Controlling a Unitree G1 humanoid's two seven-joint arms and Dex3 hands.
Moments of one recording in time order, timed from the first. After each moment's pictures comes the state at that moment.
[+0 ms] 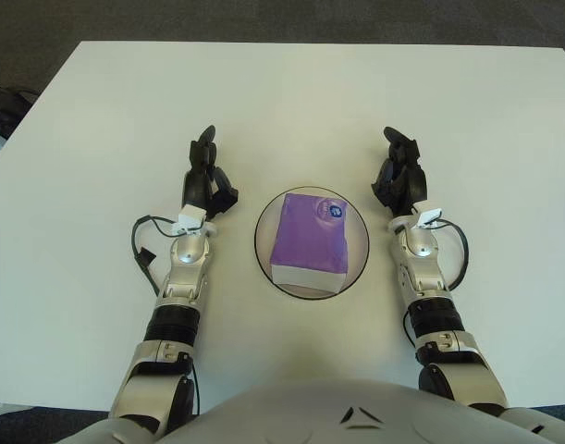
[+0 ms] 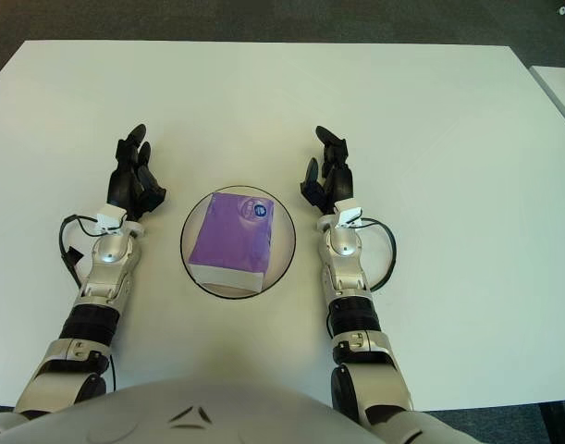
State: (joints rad) left arm -0.17 0.09 0.04 0.34 0.06 -0.45 0.12; right arm -0.25 0.02 -0.05 0.40 -0.01 -0.35 -0.10
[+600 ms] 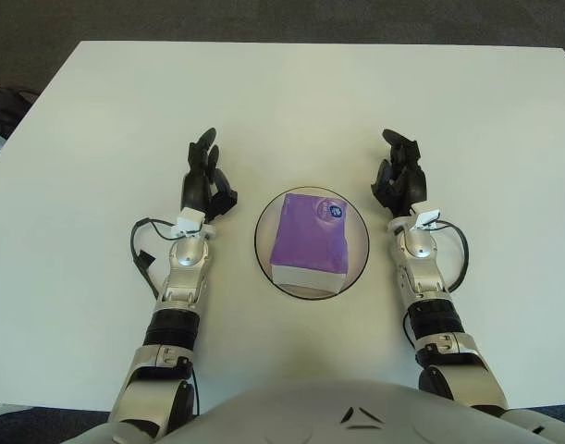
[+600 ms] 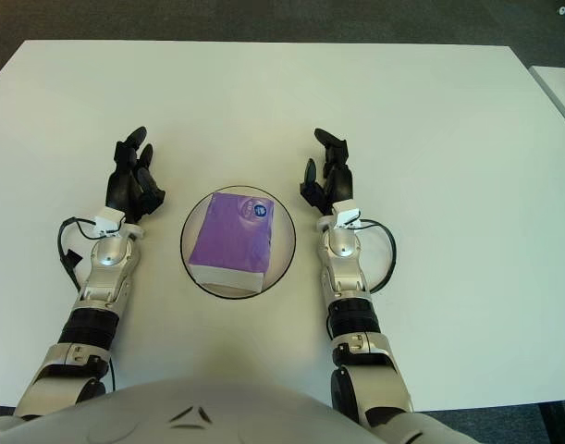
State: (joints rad) left arm -0.16 0.08 0.04 0.32 0.06 -0.44 0.12; right arm -0.24 0.02 -0.04 0.39 -0.03 -0.35 -0.14
